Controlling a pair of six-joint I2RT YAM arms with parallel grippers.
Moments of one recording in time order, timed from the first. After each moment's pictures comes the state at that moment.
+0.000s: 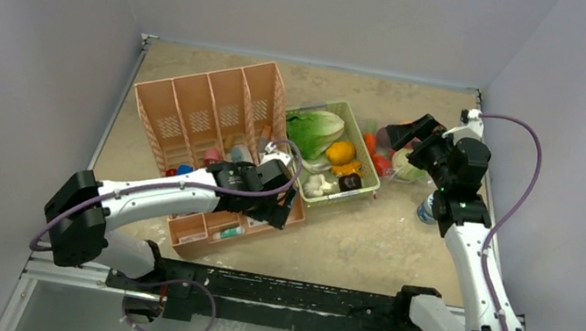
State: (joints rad) left arm -1.00 1.37 0.98 -0.71 -0.21 -0.66; right arm 0.04 0.99 0.81 -0.06 -0.21 0.60
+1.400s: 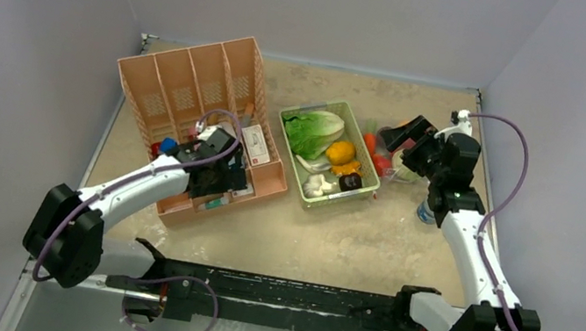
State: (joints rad) left arm -0.55 1.26 0.79 -0.65 -0.24 -0.81; right arm 0.04 1.09 0.80 -0.07 -0.23 0.65
